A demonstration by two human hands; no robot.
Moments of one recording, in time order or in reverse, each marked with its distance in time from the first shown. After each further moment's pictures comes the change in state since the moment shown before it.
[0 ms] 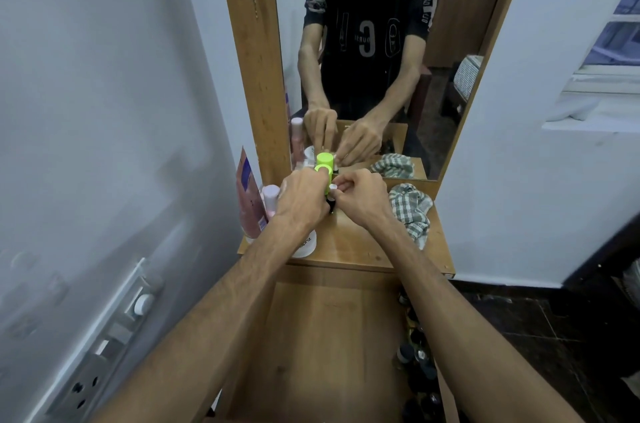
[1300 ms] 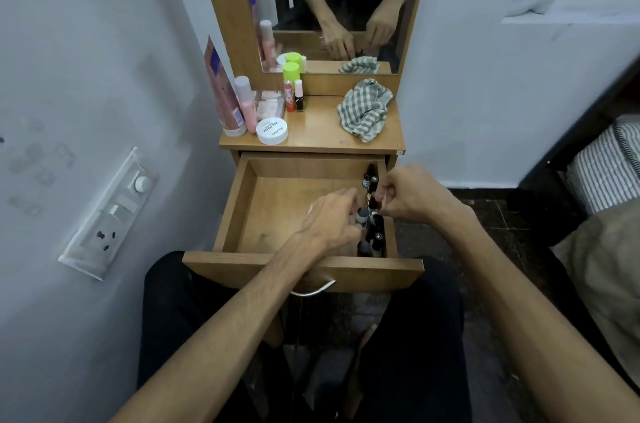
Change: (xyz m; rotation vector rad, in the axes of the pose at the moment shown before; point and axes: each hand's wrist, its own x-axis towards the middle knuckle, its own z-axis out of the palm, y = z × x) left_hand -0.202 0.115 0.059 -0.514 -0.324 0.134; right_hand -0.206 0.076 -0.107 -0.380 -0.481 0.026
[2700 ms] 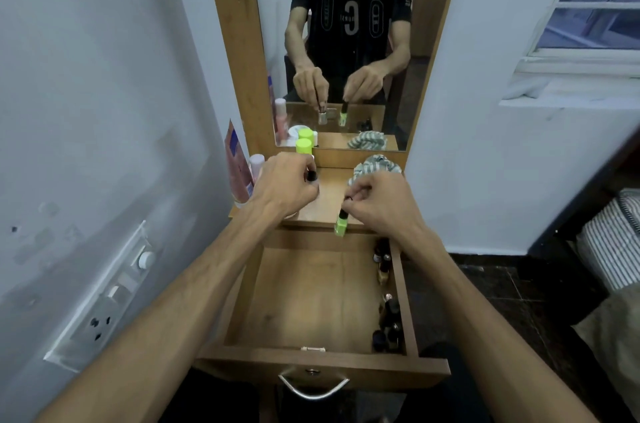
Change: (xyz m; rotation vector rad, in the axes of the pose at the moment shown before) left_hand 0.087 -0.054 -0.166 0.176 0.434 -0.025; right_hand 0.075 -0.076 -0.052 0.274 0.428 -0.078
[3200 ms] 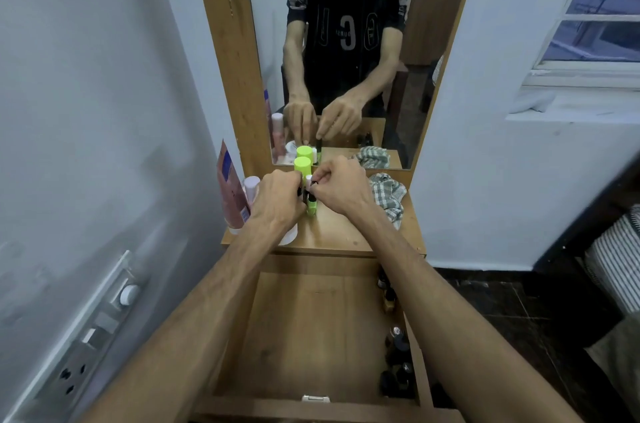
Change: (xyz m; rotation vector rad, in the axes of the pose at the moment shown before) left_hand 0.036 -0.029 0.033 0.149 -0.042 -0.105; right_hand 0.101 -0.024 0.053 -0.008 0.026 0.069
